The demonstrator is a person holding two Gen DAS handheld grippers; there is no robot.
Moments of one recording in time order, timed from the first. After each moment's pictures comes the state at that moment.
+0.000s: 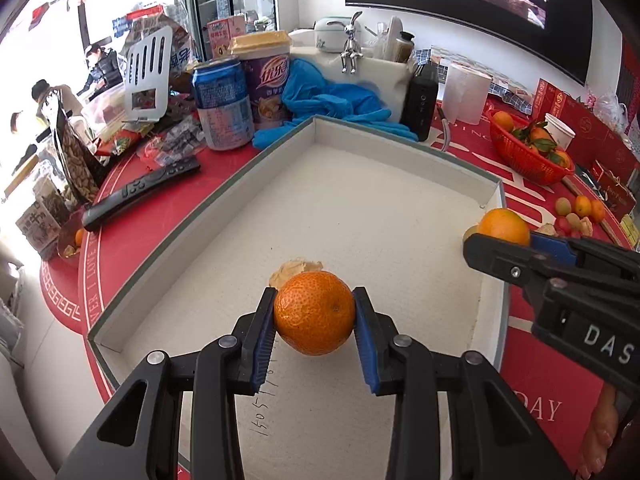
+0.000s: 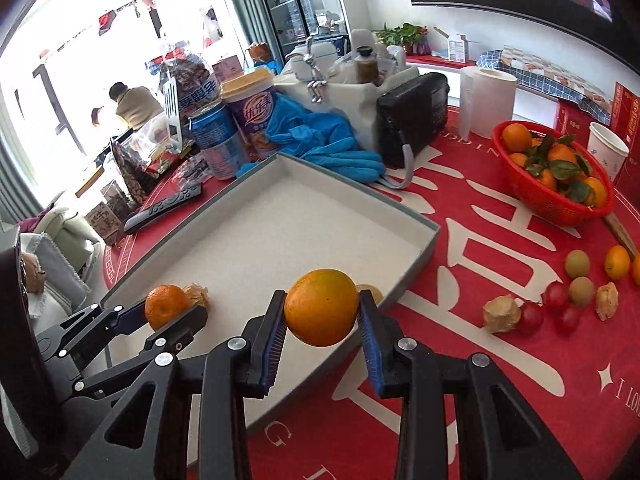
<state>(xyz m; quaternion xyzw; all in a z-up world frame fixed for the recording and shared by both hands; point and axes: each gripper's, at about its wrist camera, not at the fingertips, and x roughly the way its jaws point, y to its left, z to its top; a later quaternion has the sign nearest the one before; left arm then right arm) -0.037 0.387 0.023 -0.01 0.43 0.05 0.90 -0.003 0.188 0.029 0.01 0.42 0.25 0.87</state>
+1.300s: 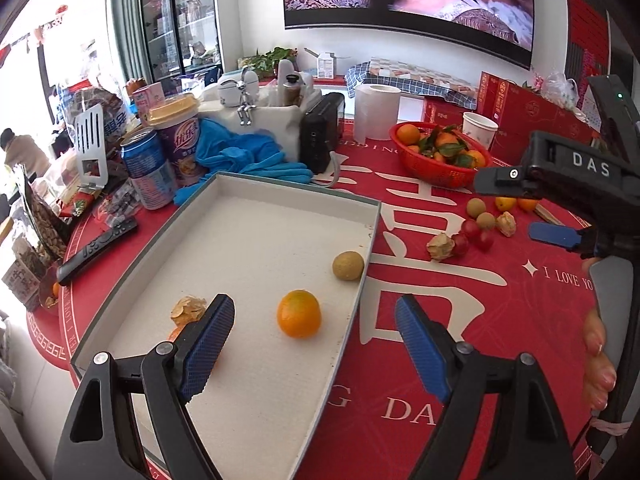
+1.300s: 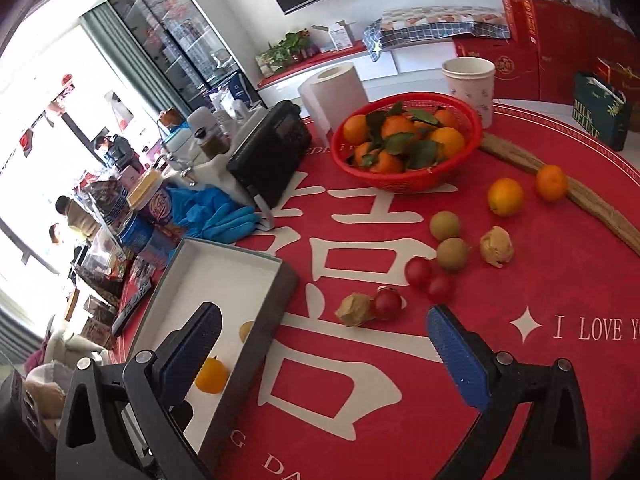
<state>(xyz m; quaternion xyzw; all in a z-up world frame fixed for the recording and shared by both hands) -0.053 0.299 0.073 0.03 0.39 -0.04 0.92 0.014 0.045 0.056 0.21 0.44 0.10 0.87</state>
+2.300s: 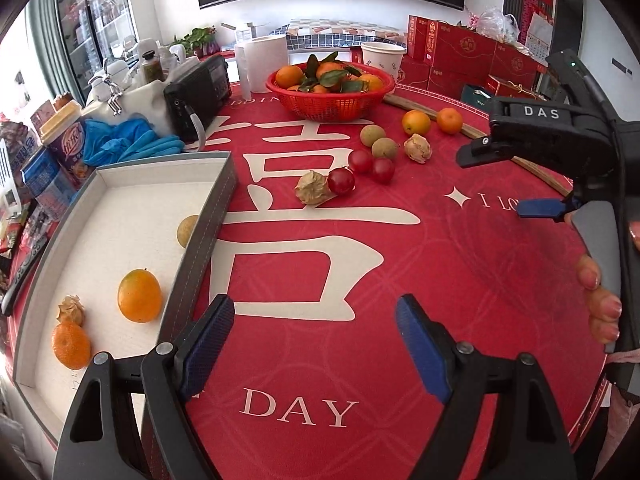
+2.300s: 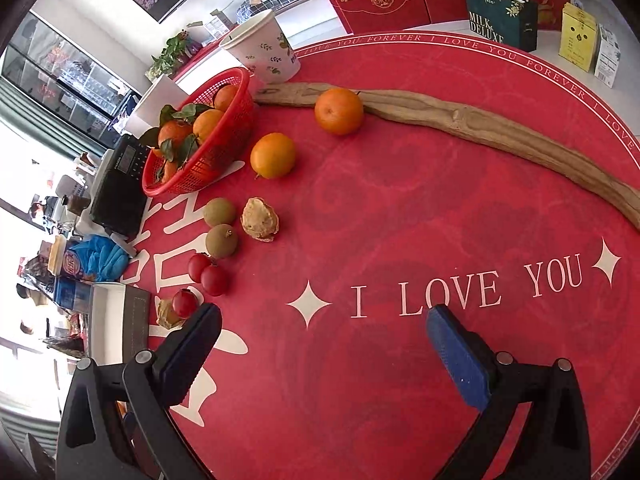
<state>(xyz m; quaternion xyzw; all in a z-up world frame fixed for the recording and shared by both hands) -0.054 0.208 0.031 0.09 0.44 -0.14 0.88 0.001 -0.085 -0.001 0.29 0.51 -0.03 0.81</state>
